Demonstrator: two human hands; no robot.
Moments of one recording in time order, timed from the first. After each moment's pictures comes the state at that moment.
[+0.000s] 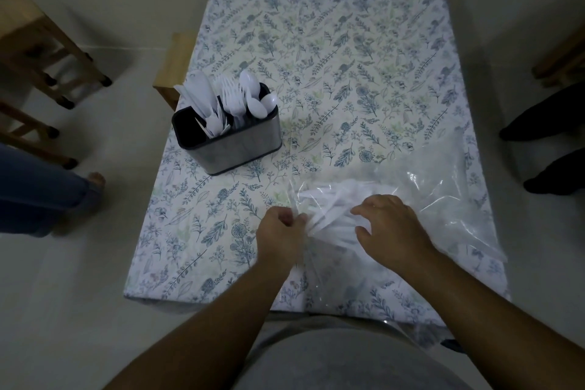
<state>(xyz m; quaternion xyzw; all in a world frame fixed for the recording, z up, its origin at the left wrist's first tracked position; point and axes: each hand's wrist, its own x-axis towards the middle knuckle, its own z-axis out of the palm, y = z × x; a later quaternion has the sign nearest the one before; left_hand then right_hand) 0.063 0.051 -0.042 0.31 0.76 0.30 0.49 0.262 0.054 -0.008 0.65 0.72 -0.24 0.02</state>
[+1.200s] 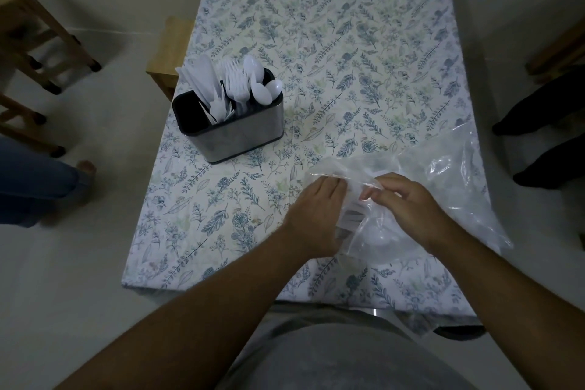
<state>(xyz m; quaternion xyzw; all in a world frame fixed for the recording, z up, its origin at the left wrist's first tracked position) 0.080 0.072 -0.048 0.87 0.45 0.08 0.19 0.271 0.068 0.018 0.63 0.51 -0.52 -0.27</state>
